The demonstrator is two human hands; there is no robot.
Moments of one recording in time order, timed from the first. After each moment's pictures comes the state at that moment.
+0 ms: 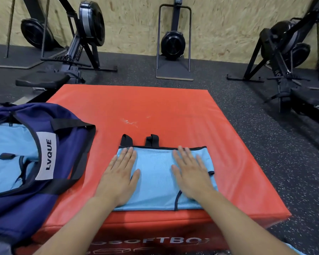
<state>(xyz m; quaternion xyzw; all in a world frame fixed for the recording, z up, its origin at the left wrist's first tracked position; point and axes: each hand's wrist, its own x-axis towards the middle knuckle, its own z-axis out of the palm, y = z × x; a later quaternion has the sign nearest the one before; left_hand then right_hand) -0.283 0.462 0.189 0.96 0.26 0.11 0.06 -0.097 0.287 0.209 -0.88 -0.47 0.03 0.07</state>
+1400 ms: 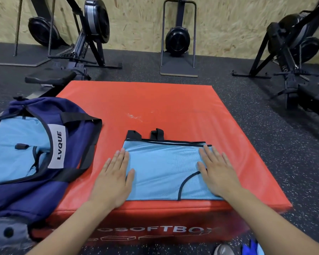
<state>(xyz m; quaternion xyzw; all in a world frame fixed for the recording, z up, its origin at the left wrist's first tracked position) -0.324 0.443 0.197 0.94 0.32 0.09 0.05 -0.069 0.227 0.218 -0.90 -0.43 0.00 0.01</state>
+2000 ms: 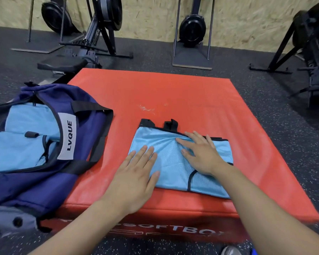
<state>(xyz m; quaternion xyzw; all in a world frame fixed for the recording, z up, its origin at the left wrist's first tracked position) -0.321 0.421 0.222 0.97 0.22 0.10 0.04 -0.075 0.323 0.227 -0.83 -0.53 0.10 0.10</state>
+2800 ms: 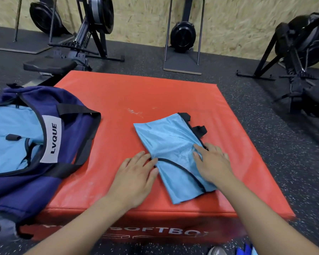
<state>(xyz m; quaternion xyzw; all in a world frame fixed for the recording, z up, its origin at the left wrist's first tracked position) -0.283 0.407 0.216 0.96 0.24 0.11 0.09 -0.062 0.268 0.240 -0.92 -0.38 0.03 0.04</state>
